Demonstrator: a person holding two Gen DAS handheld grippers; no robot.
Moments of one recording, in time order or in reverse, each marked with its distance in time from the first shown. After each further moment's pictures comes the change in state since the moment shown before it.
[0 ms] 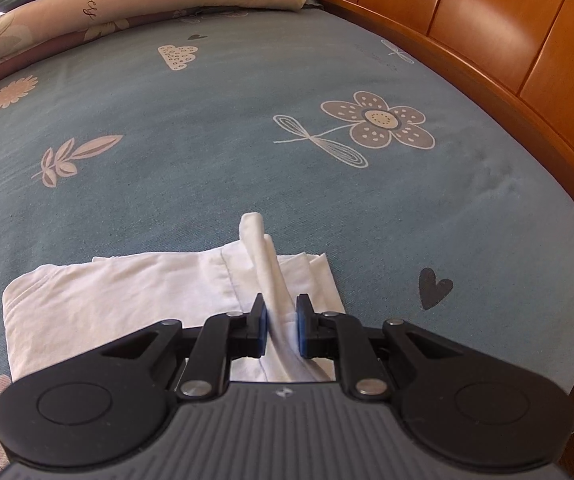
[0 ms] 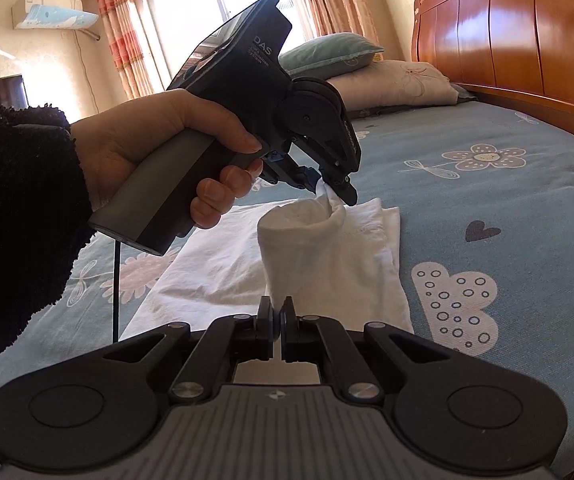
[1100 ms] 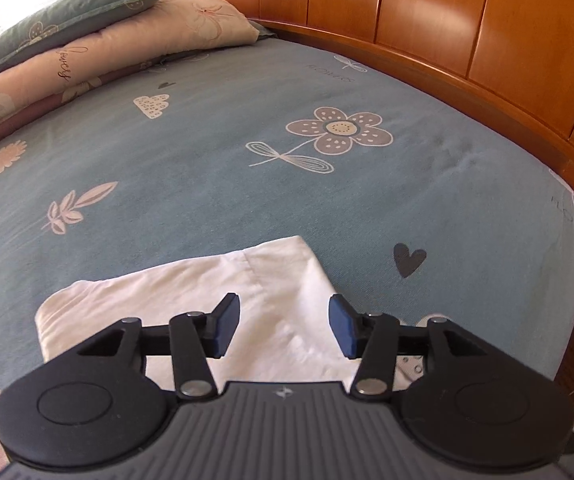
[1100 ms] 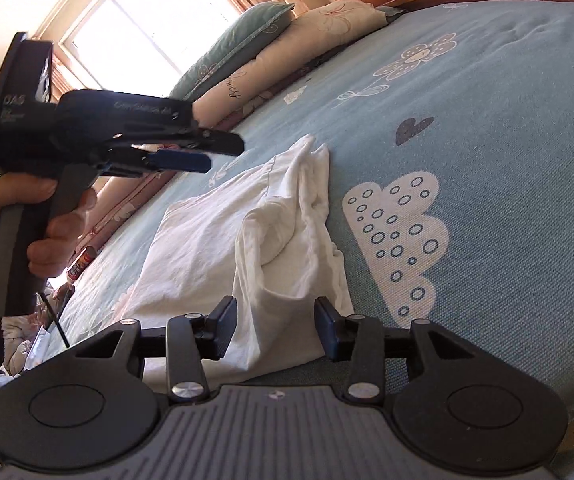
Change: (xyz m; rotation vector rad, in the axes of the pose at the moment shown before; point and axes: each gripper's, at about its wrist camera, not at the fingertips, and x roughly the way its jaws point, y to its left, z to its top) left arm -0.059 0.004 -0.043 0.199 -0.109 0.018; right arm 0.014 -0.082 -0.027 0.366 0.041 0.071
